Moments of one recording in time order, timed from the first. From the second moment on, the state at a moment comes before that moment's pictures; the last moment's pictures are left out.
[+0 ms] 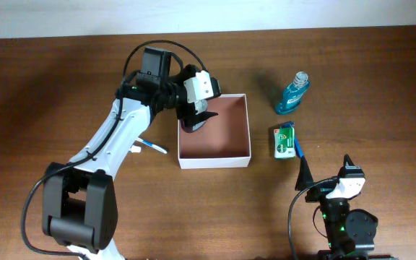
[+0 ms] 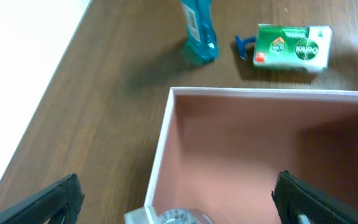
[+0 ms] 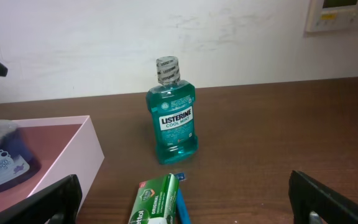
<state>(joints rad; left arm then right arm) -0.29 1.87 1.44 -0.43 0.67 0.96 -0.02 0.01 0.01 -0.07 -0.04 0.08</state>
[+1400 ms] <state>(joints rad) -0.04 1.78 1.40 -0.92 0.19 -0.42 -0.02 0.01 0.01 -0.07 -0.04 0.08</state>
